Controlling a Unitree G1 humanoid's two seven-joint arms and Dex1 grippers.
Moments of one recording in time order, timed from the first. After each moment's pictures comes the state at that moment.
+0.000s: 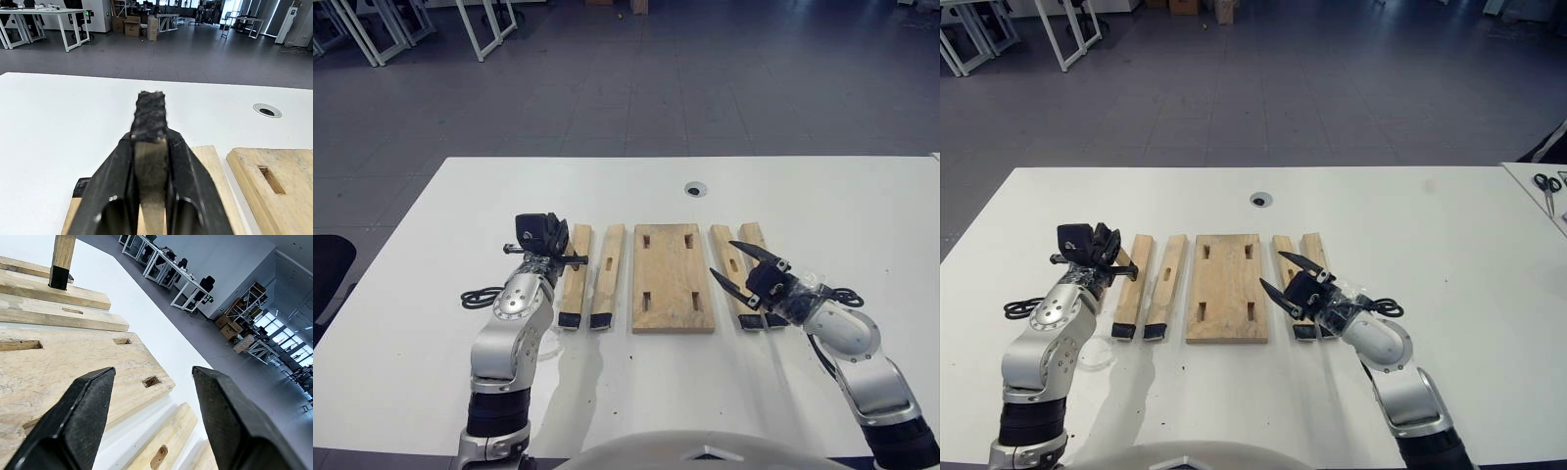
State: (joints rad) left arm -0.04 0.22 0.08 -0.35 -0.29 0.63 0.08; right arm 0.09 -0.52 0.15 -0.38 -0.08 0.01 0.56
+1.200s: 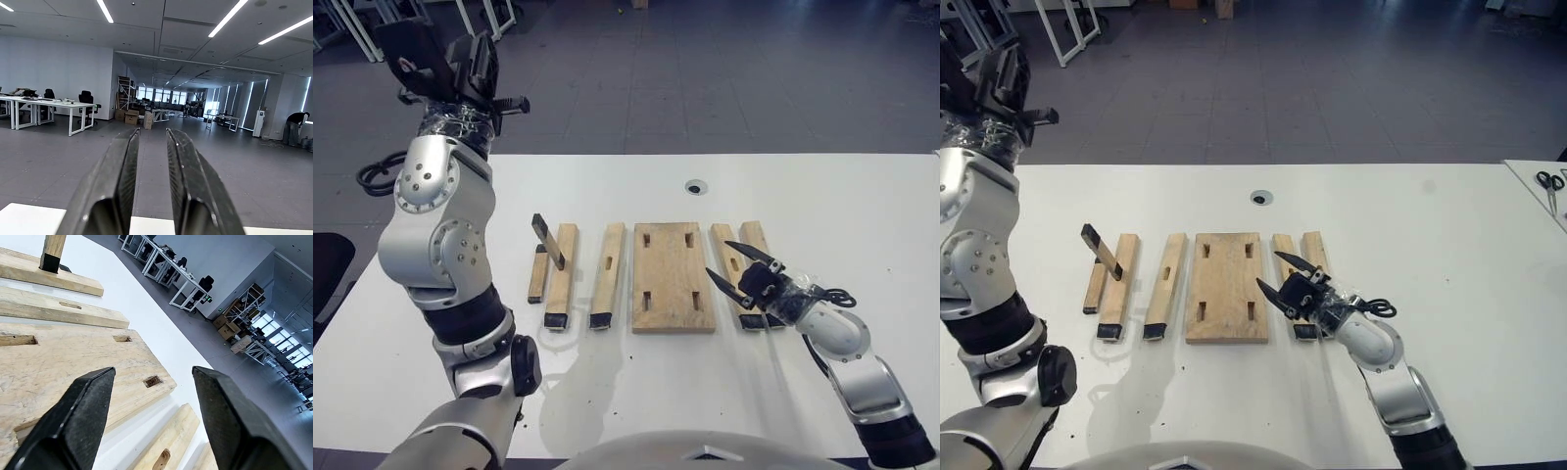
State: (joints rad) left arm -0.60 0.31 0.34 -0.34 -0.37 0.74 0.05; right arm 0.08 -0.50 0.18 -0.35 -0.13 -0.02 0.52
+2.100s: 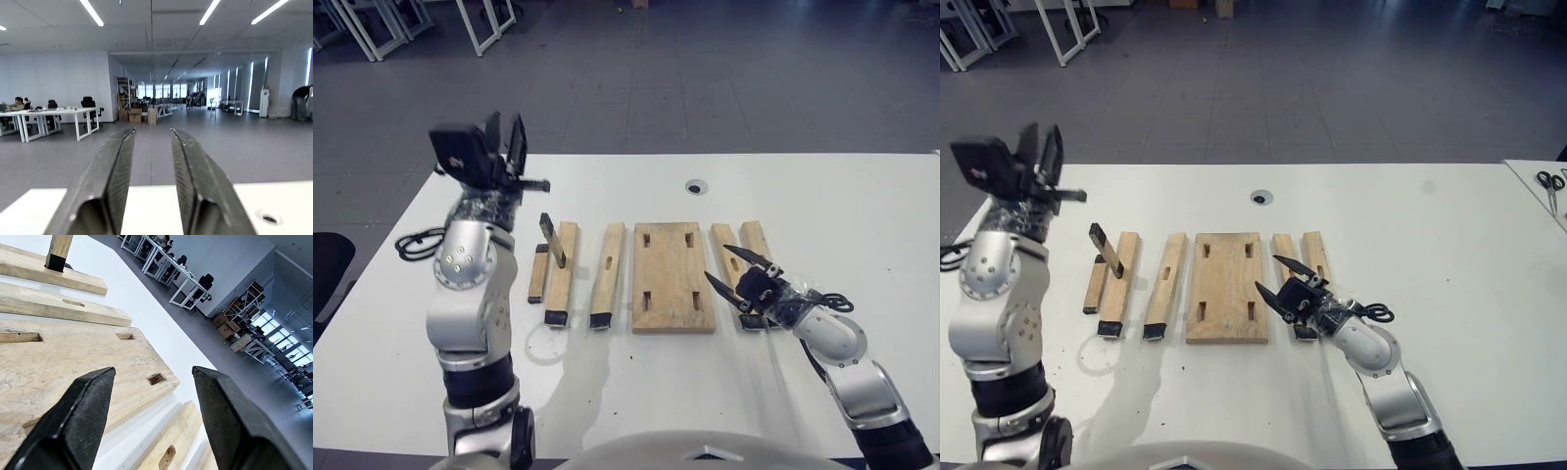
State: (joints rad) left arm -0.17 0.26 0.20 -0.53 -0.23 0.45 -0.03; right arm 0.11 -0.49 0.19 -0.37 -0.15 -0.02 0.51
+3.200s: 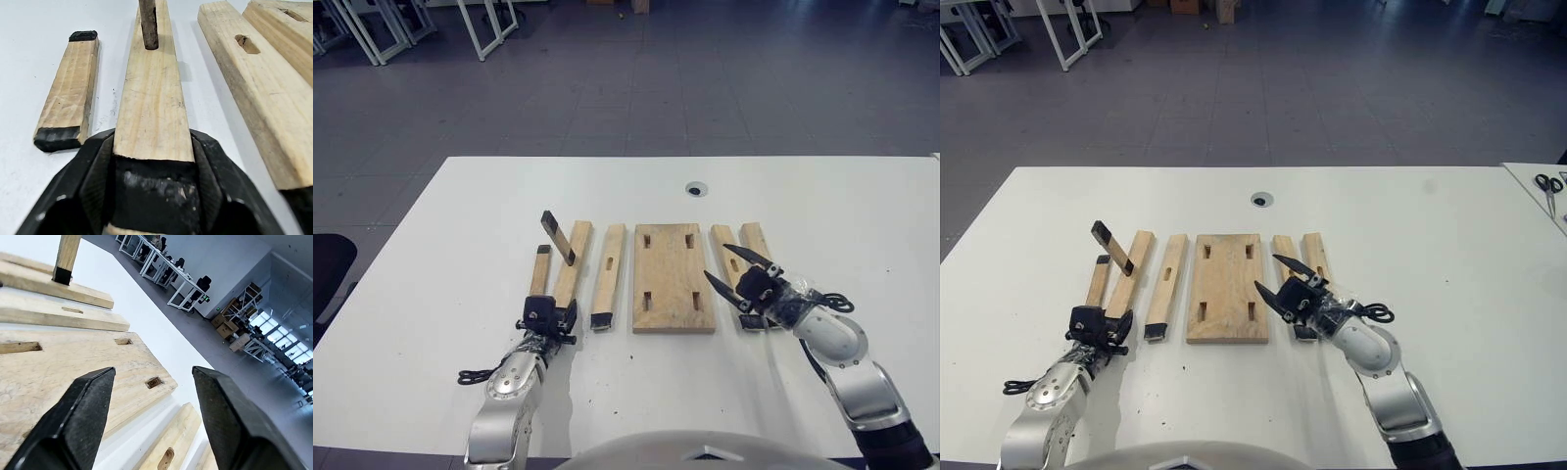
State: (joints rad) left arm 0.37 0.19 0.06 -0.35 -0.16 0.44 -0.15; right arm 0.11 -0.45 0.16 -0.39 -0.07 0.06 0.51
